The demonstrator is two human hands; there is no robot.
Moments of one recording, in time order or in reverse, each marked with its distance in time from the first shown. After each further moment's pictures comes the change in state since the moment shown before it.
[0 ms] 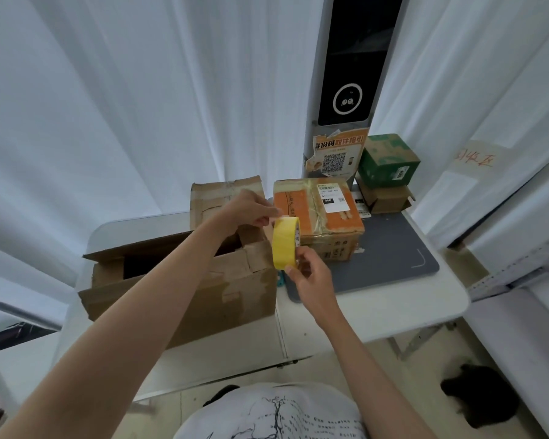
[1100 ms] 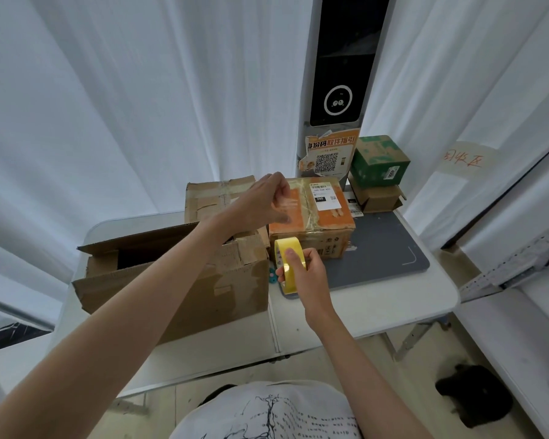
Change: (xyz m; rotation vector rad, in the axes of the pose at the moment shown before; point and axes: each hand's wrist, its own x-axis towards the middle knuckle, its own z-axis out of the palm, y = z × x) left_hand -0.039 0.029 0.024 0.326 0.008 0.526; right_hand -0.022 -0.017 -0.007 0.349 0.056 0.268
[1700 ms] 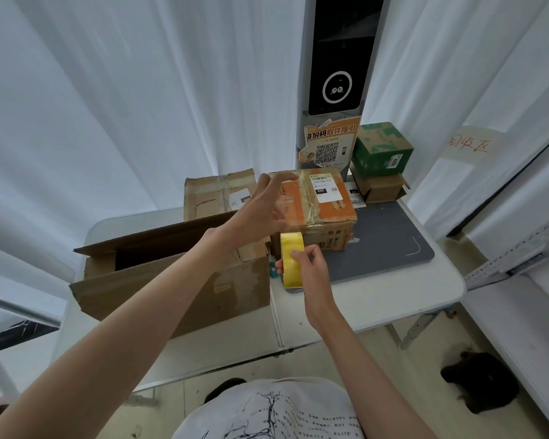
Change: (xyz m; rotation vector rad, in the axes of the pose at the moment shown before) left_hand -0.007 -0.008 0.026 -0.006 0.062 0.067; right_hand 0.004 0.003 -0.006 0.155 -0.005 0.064
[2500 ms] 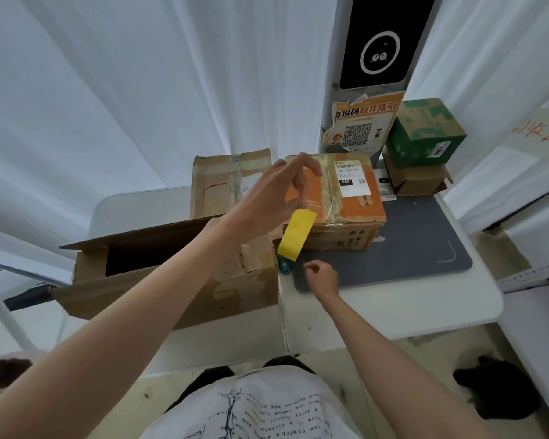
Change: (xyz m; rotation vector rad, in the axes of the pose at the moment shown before) left_hand 0.043 -0.020 -0.005 0.005 0.087 0.012; right_hand 0.148 0.108 -0.042 -0.797 0.067 0.154
